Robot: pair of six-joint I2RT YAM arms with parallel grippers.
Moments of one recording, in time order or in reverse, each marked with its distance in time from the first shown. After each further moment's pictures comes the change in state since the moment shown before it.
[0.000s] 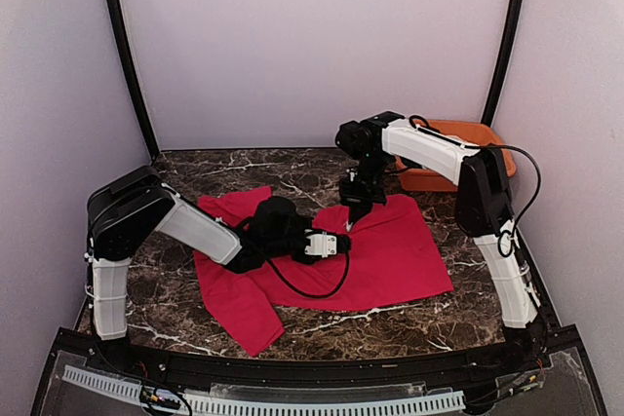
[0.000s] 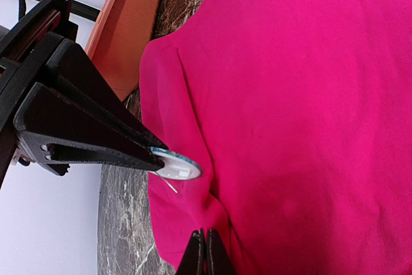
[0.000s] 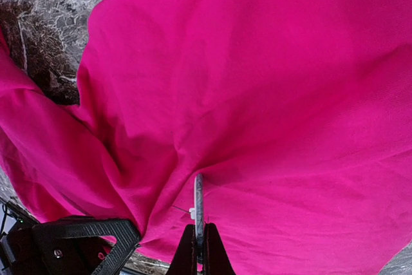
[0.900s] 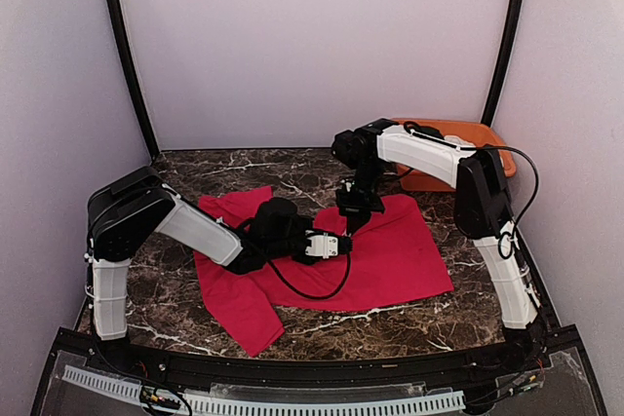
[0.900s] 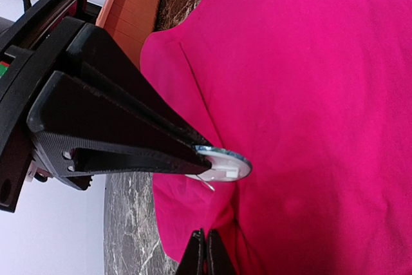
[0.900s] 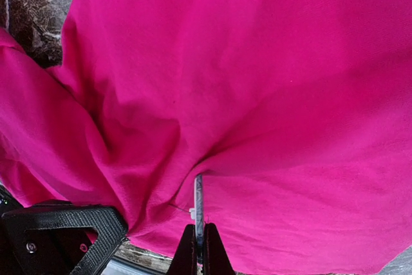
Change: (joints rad) left arm -0.010 0.001 0.000 0.000 -0.041 0.022; right arm 0.030 -0.010 -0.066 -0.002 -0.028 -0.049
